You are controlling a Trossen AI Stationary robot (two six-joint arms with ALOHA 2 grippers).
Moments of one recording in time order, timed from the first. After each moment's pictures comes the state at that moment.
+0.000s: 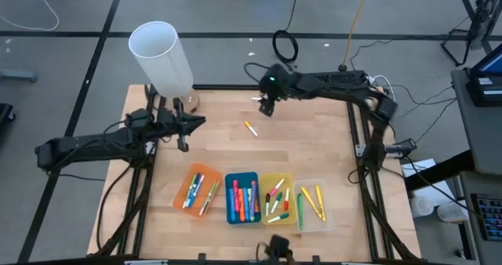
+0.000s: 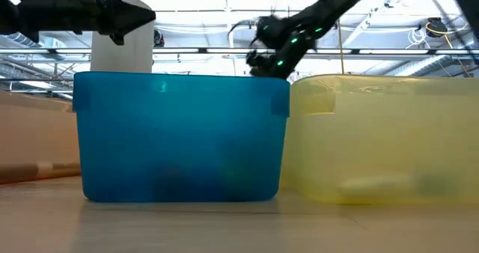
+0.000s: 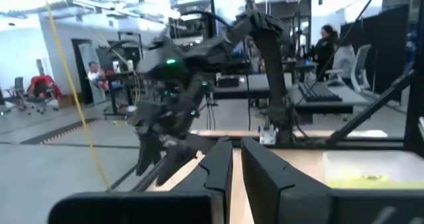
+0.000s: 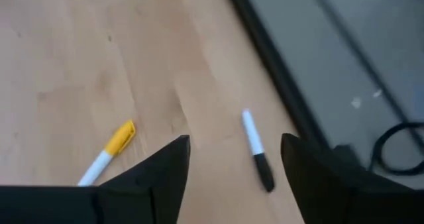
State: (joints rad) left arm 0.32 0.57 0.26 0.48 0.14 0.07; right arm -0.53 1.83 1.38 -0.32 -0.03 -0.18
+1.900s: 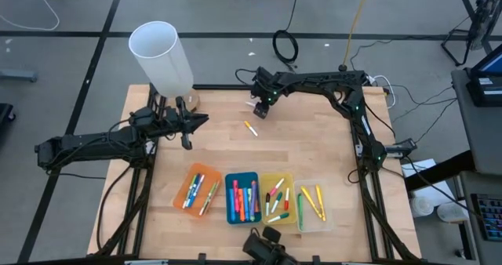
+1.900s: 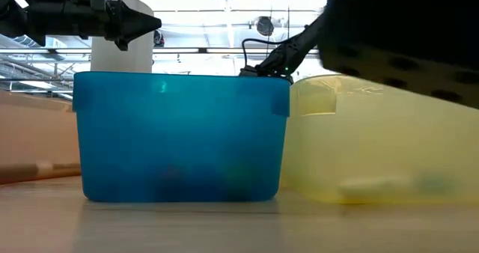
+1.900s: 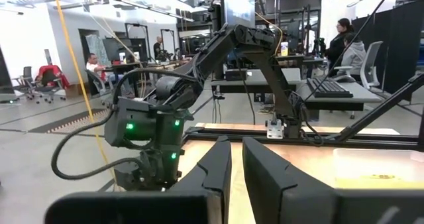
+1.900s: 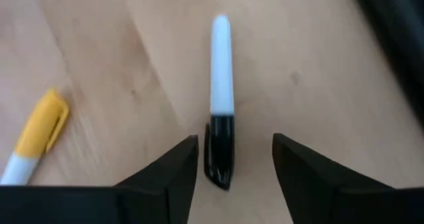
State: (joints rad) left arm 0.35 0.66 0.26 0.53 0.14 0.05; right arm -0.59 2.25 1.71 -0.60 -0.15 -0.10
